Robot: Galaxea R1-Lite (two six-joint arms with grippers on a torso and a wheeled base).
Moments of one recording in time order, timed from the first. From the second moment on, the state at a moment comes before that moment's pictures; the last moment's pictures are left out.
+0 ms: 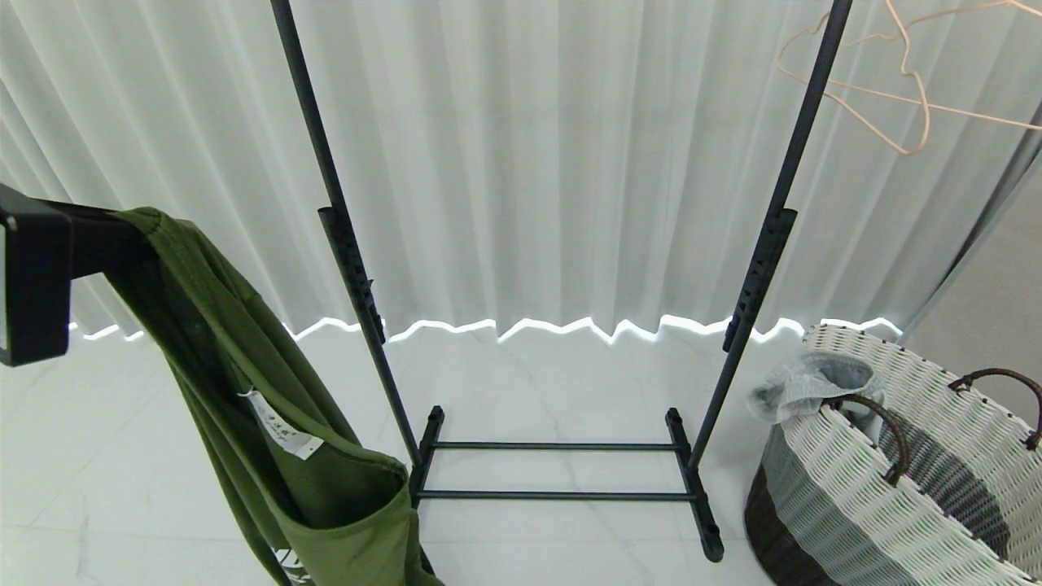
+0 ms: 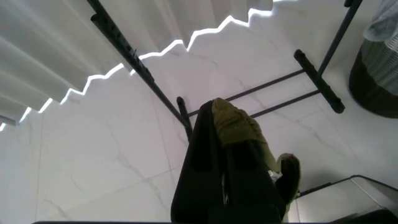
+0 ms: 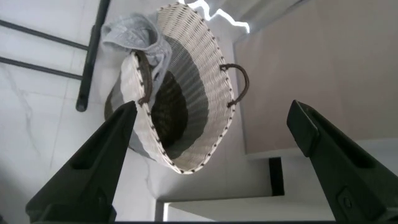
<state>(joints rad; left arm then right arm) -0.69 1.17 -1.40 0.64 0.41 0.12 -0.01 0.98 -1.10 0.50 -0.19 -0.45</state>
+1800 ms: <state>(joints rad) -0.70 1.10 -1.32 0.59 0.41 0.20 -0.05 1.03 -1.11 0.33 -0.09 -0.32</state>
